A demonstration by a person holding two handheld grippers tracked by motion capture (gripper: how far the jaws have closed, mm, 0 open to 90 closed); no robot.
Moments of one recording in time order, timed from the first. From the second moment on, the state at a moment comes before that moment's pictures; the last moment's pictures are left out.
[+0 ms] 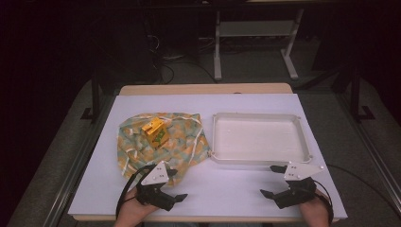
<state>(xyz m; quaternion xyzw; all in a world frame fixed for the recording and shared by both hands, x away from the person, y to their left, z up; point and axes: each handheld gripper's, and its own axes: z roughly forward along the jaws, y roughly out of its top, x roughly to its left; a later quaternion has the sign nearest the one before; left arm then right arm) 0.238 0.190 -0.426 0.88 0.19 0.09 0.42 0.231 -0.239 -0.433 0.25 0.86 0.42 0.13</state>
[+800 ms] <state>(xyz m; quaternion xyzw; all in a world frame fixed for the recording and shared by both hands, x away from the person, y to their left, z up) 0.240 0.190 -0.423 0.88 0.20 0.09 0.42 0.231 -0.237 -0.433 0.25 0.86 0.42 0.14</state>
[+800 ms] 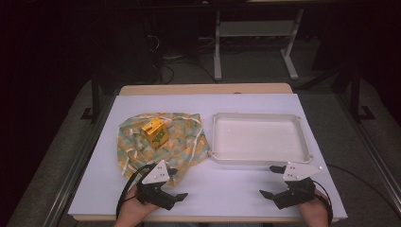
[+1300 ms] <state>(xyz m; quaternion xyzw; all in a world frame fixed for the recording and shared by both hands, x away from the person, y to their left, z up) 0.240 0.188 -0.421 0.88 0.20 0.07 0.43 0.230 -0.237 -0.432 0.25 0.86 0.42 0.14</state>
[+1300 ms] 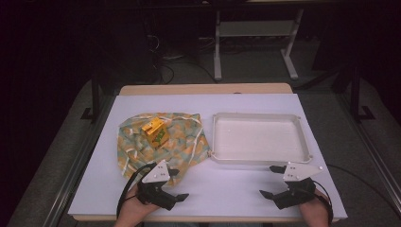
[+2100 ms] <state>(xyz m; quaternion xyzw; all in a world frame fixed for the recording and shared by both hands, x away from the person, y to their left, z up) 0.243 0.211 -0.387 0.88 0.18 0.10 0.43 0.228 -0.238 -0.432 0.26 0.86 0.42 0.14</state>
